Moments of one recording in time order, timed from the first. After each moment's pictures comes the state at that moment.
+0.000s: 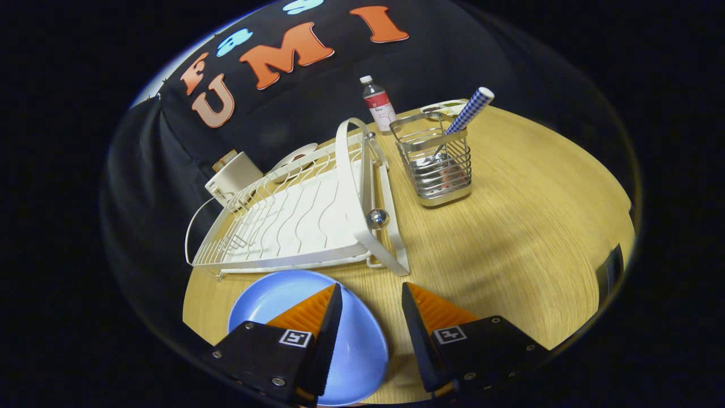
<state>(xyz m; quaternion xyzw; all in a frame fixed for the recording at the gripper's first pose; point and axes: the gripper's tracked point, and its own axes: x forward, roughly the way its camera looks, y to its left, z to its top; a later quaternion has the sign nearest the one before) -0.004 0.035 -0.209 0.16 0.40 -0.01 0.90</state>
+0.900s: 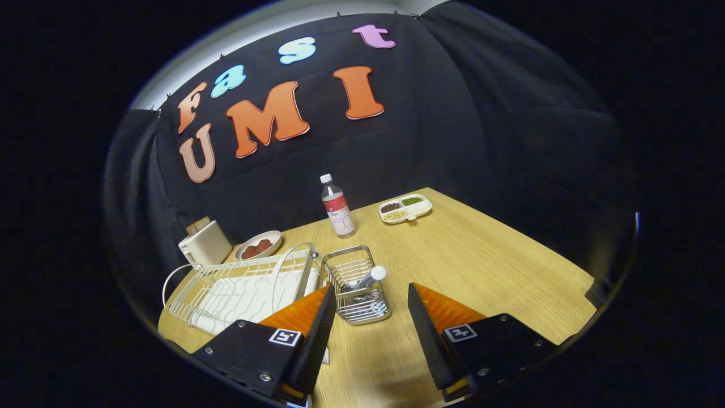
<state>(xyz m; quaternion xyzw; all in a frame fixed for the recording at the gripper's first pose) 0.083 -0.094 -0.126 0.11 0.23 -0.10 0.96</state>
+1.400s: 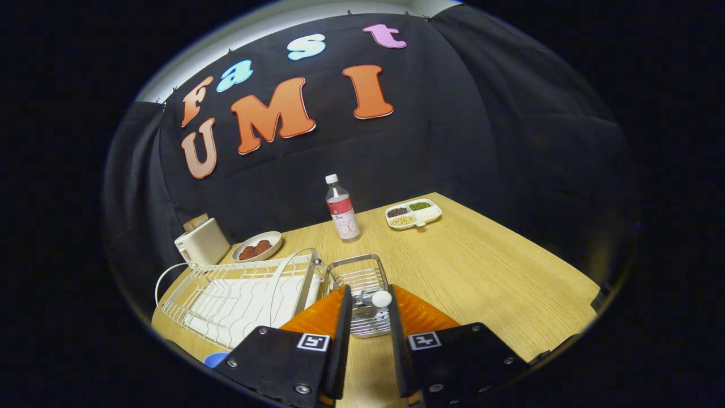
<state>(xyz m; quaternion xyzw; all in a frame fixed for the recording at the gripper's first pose) 0.106 -0.081 -0.133 0.10 0.22 -0.09 0.97</state>
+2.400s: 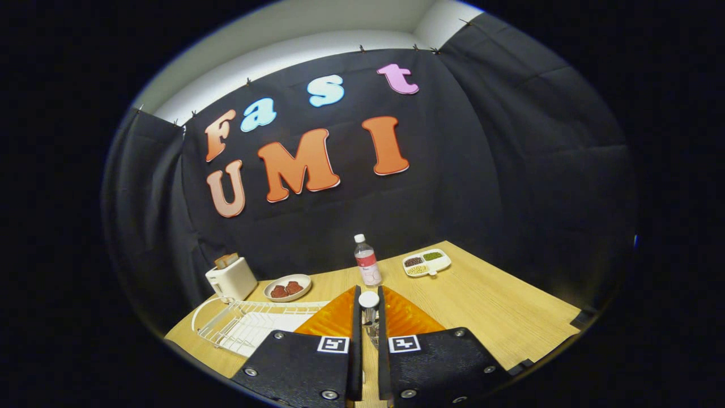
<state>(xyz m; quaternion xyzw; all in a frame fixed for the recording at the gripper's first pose) 0.063 -0.044 0.006 0.09 0.10 -0.05 0.99</state>
